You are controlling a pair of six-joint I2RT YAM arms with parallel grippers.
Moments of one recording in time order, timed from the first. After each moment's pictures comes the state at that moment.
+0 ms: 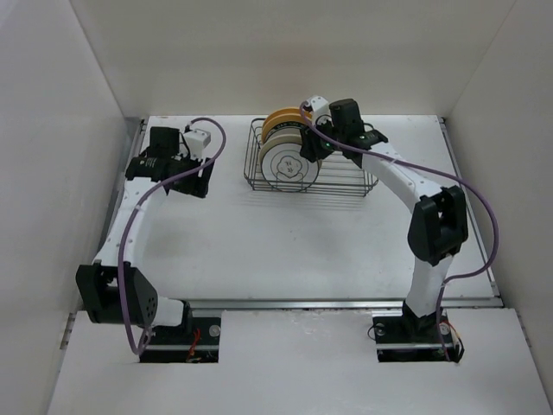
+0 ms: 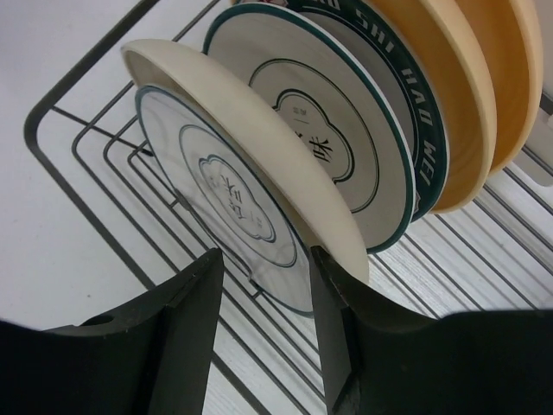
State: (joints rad) left arm -0.07 1.36 1.30 -0.86 0.13 0.25; right arm 0.43 1.91 1.69 -0.37 -0.29 -0.12
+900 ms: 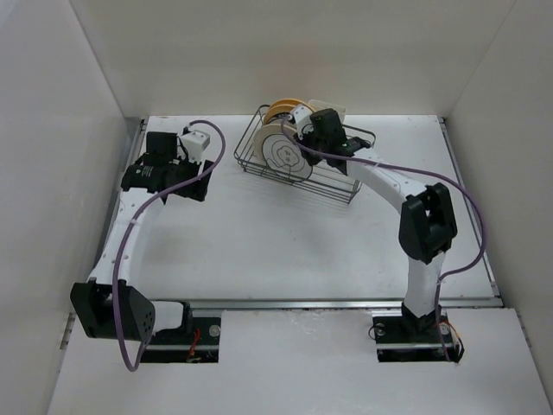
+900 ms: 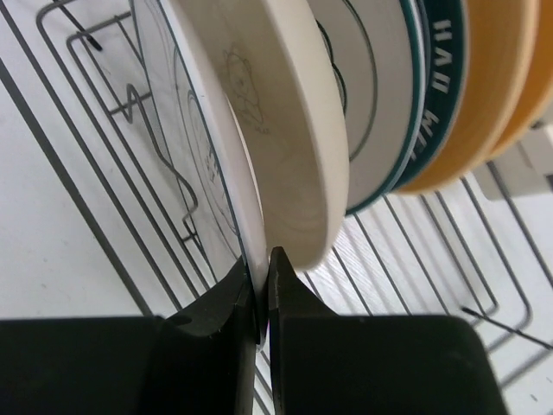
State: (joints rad) left arm -0.09 1.29 1.28 -0.85 0.12 0.26; right arm 0.51 1.97 1.70 -0.34 -0.02 -0.24
